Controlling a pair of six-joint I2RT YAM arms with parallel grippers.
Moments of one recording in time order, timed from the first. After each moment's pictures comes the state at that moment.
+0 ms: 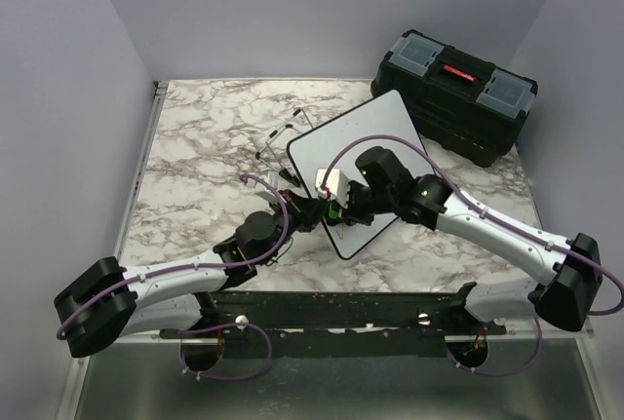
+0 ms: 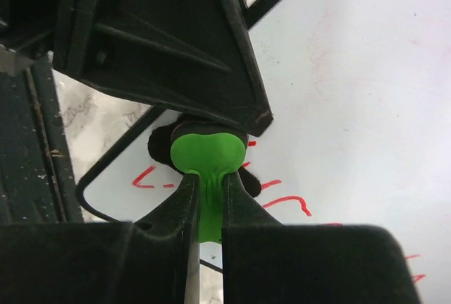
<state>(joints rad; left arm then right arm) -1.00 1.08 0.36 0.69 -0.34 -0.93 0.86 1.31 1.11 -0.58 -0.26 -0.52</state>
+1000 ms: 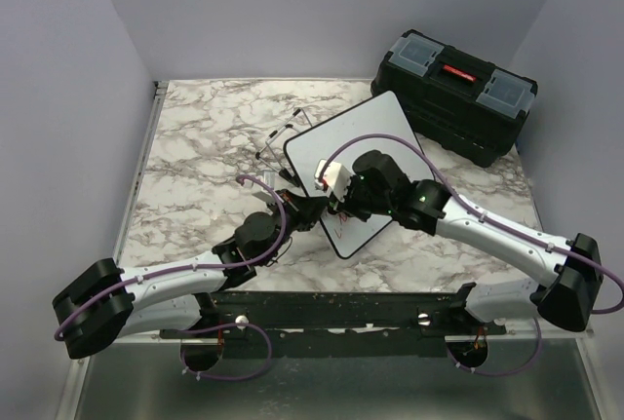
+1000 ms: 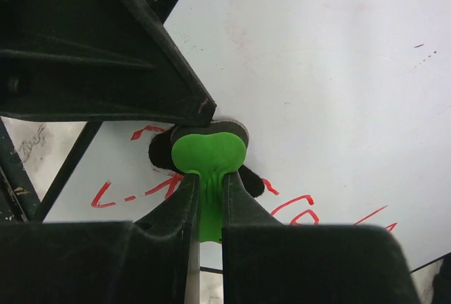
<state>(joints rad) -1.00 1.06 0.37 0.68 -0.39 -0.95 0.92 1.29 1.09 -0.49 -0.02 -0.40</state>
